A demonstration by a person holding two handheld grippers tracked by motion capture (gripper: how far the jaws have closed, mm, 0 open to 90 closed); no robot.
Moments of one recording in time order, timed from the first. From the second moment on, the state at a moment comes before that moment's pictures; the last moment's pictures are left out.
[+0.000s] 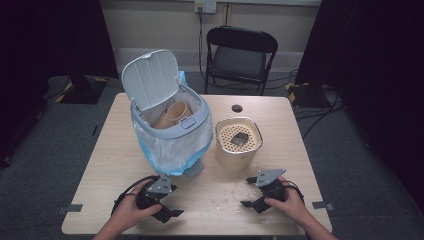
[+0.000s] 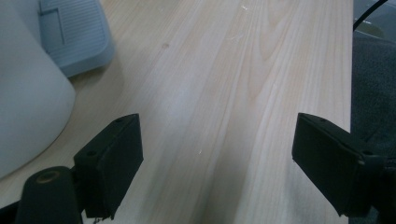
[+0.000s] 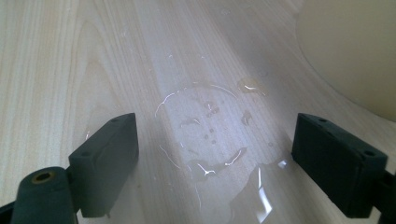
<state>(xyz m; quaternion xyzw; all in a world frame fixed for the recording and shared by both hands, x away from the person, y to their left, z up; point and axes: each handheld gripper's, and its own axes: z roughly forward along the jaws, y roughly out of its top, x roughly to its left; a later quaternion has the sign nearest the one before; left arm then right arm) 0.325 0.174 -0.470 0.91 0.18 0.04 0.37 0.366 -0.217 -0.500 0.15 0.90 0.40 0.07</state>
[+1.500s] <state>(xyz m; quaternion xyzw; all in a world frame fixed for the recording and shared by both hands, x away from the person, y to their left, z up) 0.347 0.310 -0.364 0.85 0.32 0.08 0.42 0.366 -0.216 -0.500 0.15 0.90 0.39 0.07</state>
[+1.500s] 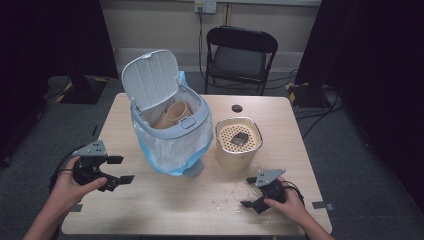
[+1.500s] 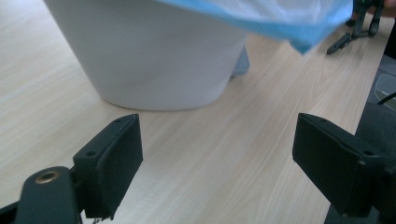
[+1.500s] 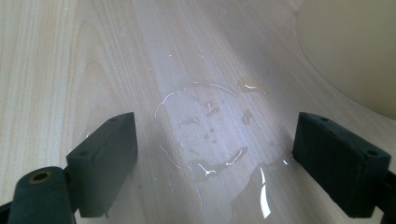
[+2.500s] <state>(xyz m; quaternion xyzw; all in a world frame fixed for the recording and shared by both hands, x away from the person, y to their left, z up) 0.387 0.311 -0.271 0.84 0.33 0.09 0.42 0.366 -0.216 -0.500 0.15 0.90 0.39 0.07</state>
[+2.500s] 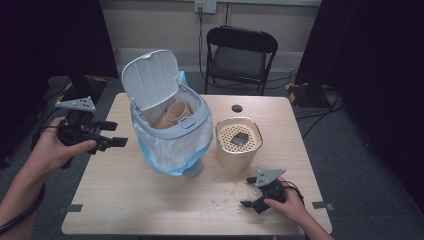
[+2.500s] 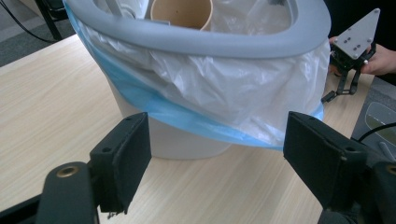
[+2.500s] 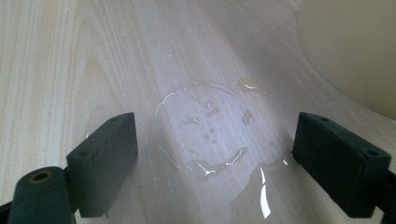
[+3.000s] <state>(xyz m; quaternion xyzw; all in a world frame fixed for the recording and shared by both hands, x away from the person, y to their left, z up) 0.419 0.306 -0.248 0.83 0.34 0.10 0.43 0.366 -0.216 -0.500 0.15 0.90 0.39 0.07</state>
